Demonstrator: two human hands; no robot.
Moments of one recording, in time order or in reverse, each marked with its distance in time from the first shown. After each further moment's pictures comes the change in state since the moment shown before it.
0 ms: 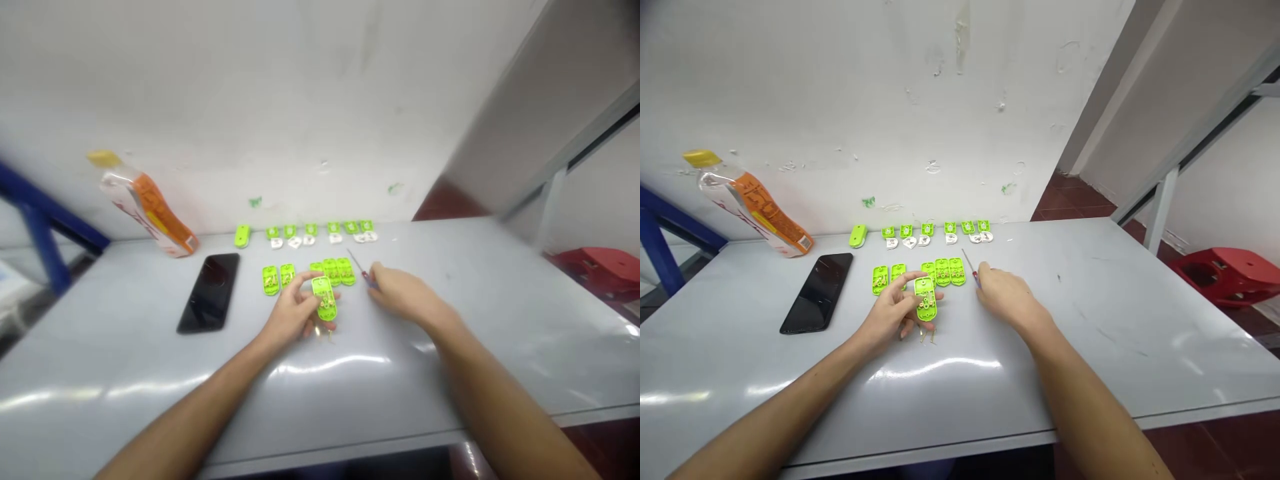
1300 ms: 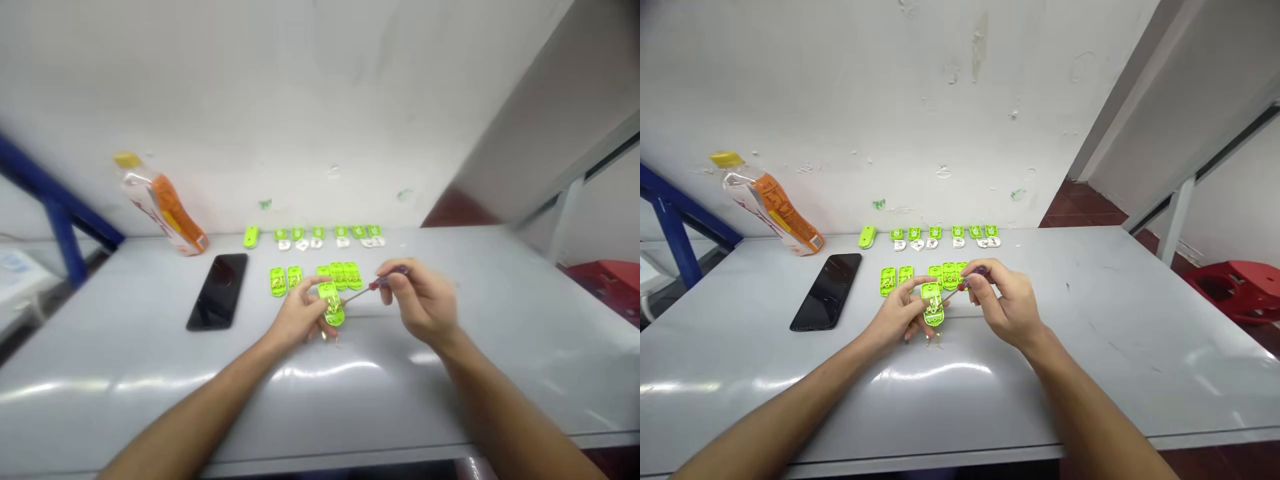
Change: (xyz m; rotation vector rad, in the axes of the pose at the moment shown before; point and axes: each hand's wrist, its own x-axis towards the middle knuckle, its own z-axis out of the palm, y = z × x) left_hand 0.004 -0.003 -0.003 0.064 0.005 0.003; right_hand -0.029 -0.031 -0.010 0.728 0.659 -0.547
